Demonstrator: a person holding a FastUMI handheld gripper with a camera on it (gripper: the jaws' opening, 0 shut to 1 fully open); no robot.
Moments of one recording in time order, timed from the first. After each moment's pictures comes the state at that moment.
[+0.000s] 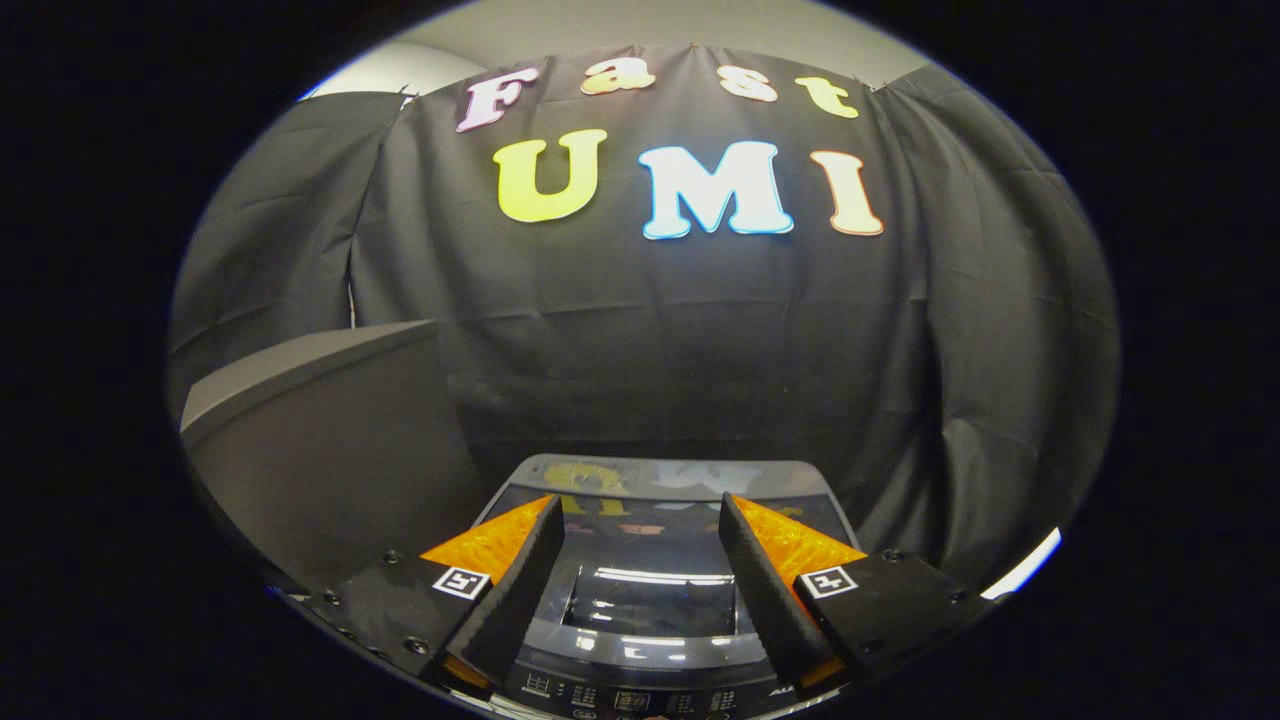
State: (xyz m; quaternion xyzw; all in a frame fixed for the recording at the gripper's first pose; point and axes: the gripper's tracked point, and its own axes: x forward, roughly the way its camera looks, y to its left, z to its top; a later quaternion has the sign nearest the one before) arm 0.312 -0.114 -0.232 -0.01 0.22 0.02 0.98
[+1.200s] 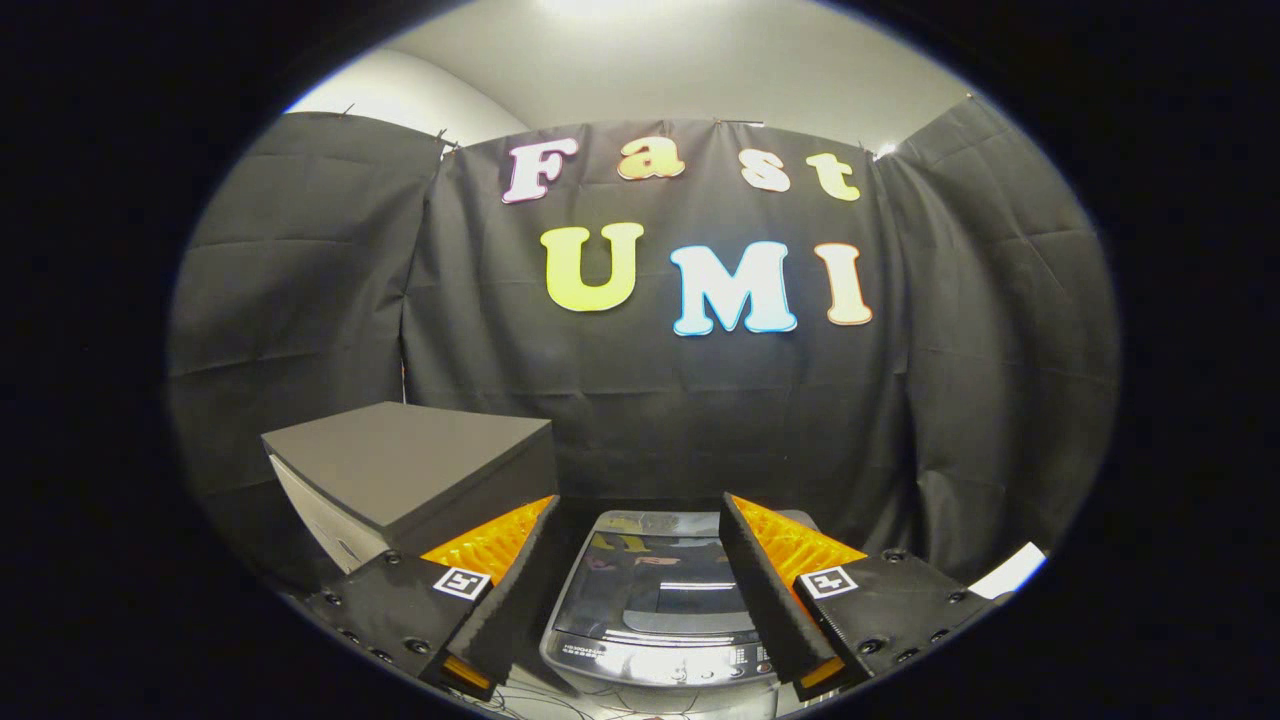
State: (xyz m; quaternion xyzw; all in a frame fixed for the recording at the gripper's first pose) arm 0.191 -0.032 -0.082 -0.01 0.11 0.02 0.99
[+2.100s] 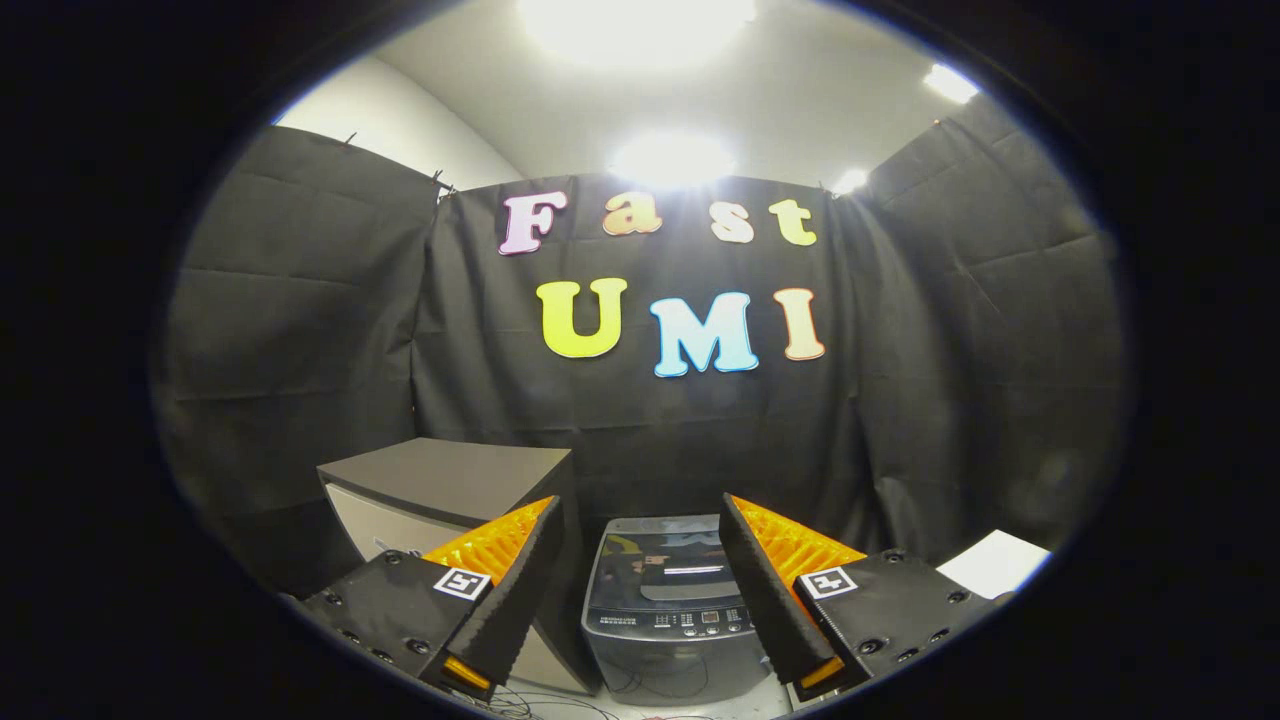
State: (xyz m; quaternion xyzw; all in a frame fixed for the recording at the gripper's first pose) arm 0.043 -0.009 -0.021 0.00 0.06 -0.03 1.00
